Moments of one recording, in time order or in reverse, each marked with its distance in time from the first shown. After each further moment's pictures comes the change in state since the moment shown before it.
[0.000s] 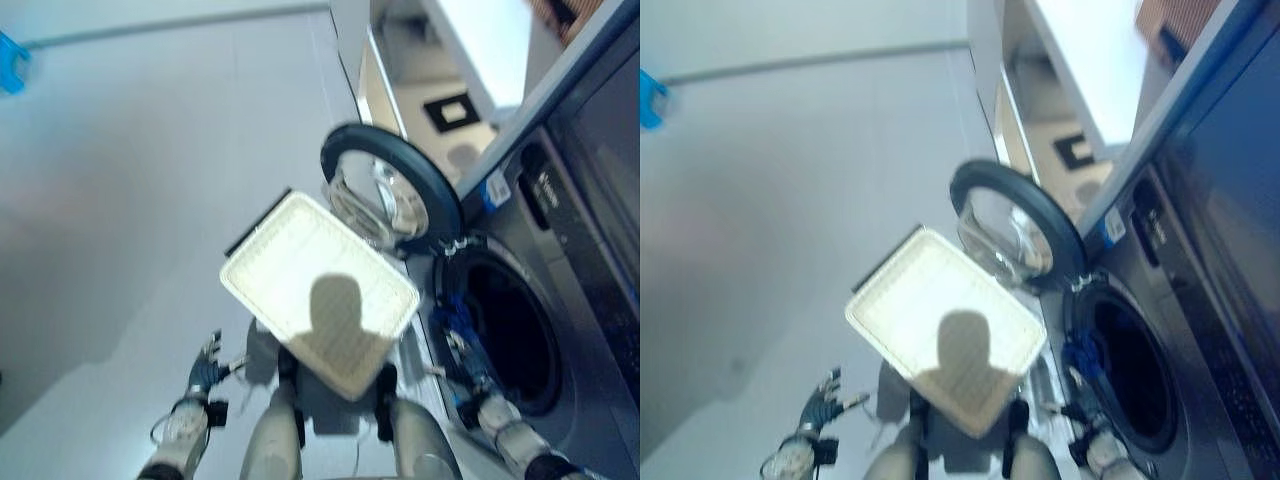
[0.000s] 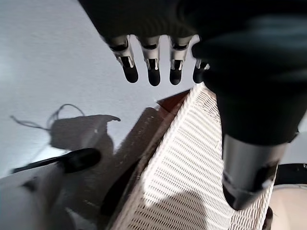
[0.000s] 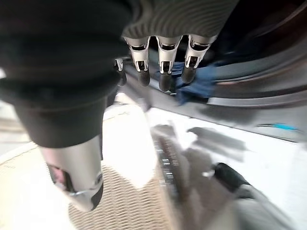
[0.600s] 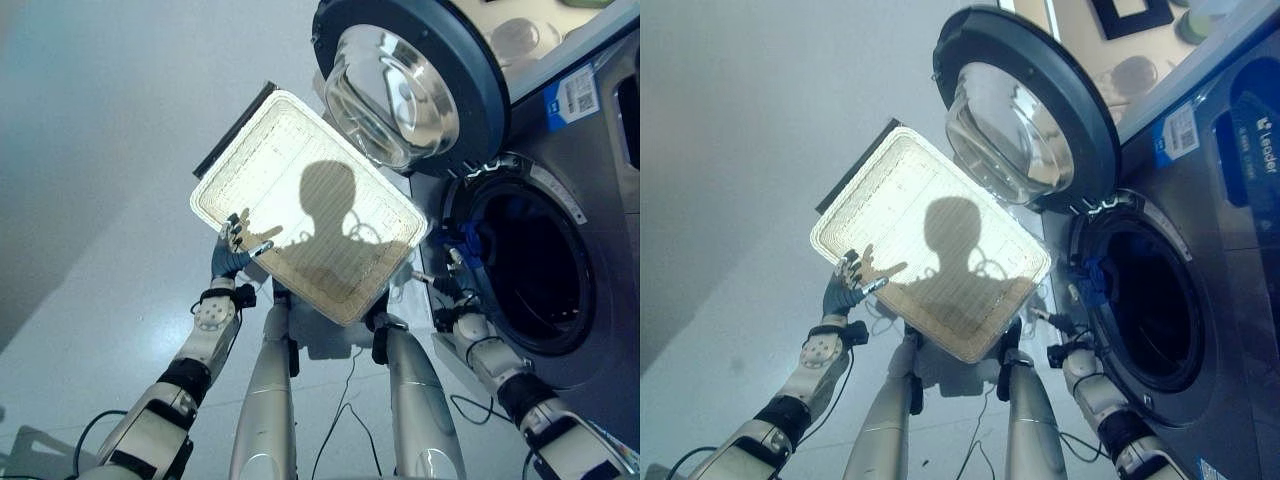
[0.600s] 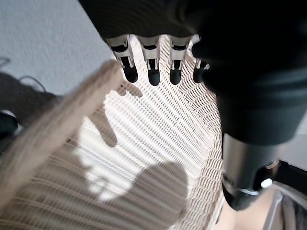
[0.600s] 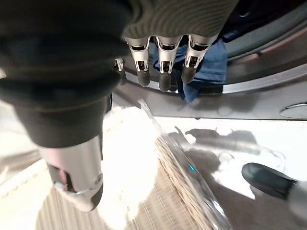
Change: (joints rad) left arm -0.444 0.095 -0.089 -0.332 -0.195 -0.032 0.195; right arm -0.310 -0.045 0.044 -0.422 0.203 0.106 -0.215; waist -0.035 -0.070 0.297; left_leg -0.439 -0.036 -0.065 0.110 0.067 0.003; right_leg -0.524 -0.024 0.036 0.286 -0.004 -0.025
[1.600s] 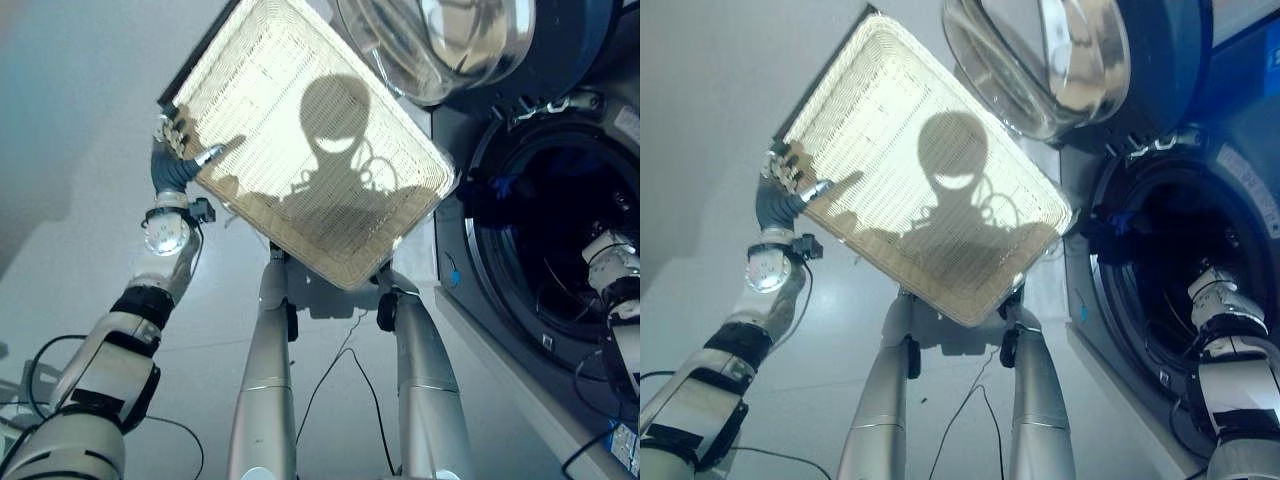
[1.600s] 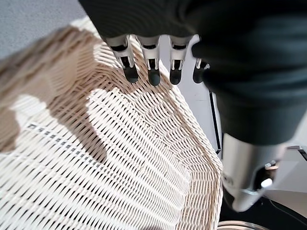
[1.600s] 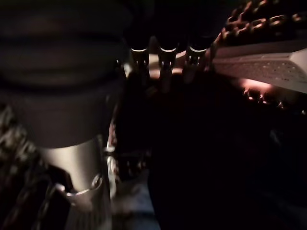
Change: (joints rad) left arm -0.314 0.225 -0.008 -0.032 -0.199 -0.095 -0.011; right arm -0.457 -0.350 -0.298 0.499 0.547 0.068 -0.190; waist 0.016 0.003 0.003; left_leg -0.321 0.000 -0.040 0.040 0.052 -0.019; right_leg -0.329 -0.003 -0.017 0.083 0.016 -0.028
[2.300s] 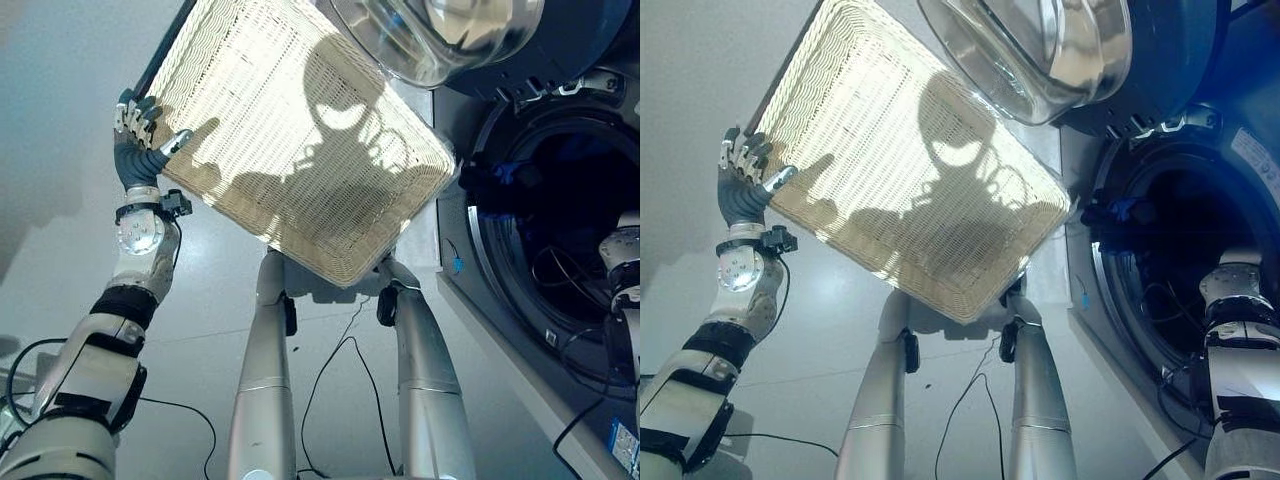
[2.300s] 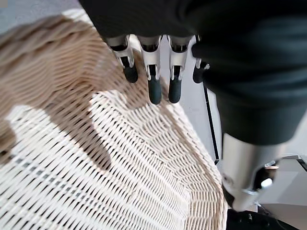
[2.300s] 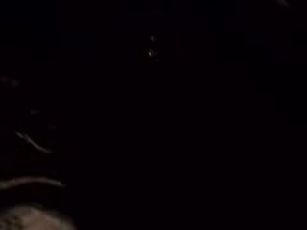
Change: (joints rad) left arm -0.054 0.085 0.045 0.002 -0.099 -0.068 -0.039; right arm -0.165 -0.049 -0.172 0.078 0.522 -0.311 -0.349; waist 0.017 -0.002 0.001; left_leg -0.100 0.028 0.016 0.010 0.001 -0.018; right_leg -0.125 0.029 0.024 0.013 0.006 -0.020
